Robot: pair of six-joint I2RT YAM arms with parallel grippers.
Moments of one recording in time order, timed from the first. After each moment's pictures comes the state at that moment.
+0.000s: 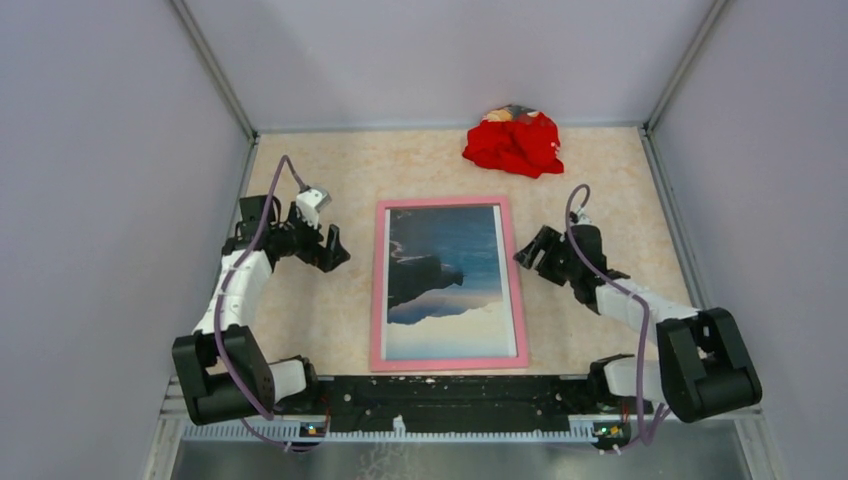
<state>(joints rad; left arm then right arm) 0.18 1.24 0.86 -0.52 0.74 0.52 0.25 1.25 0.40 0.20 -0.17 0.71</state>
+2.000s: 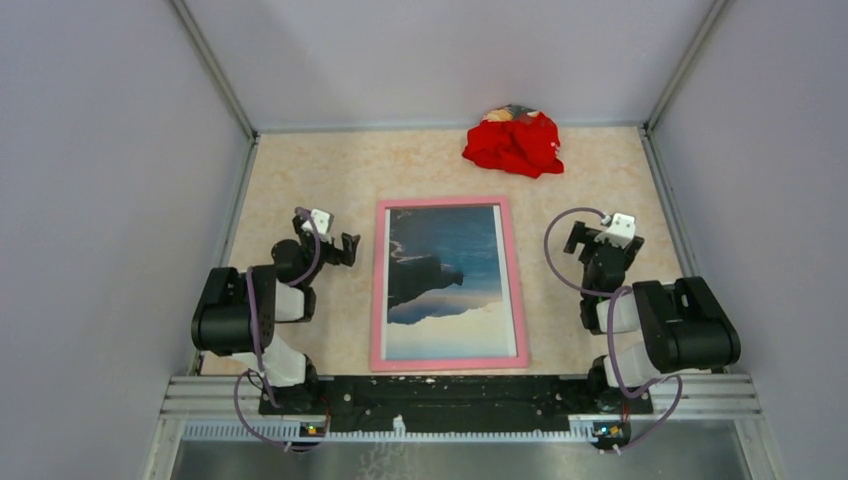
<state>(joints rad) 0.05 1.58 0.27 1.18 0.43 0.10 0.09 1.46 0.16 1.17 0.43 0.04</state>
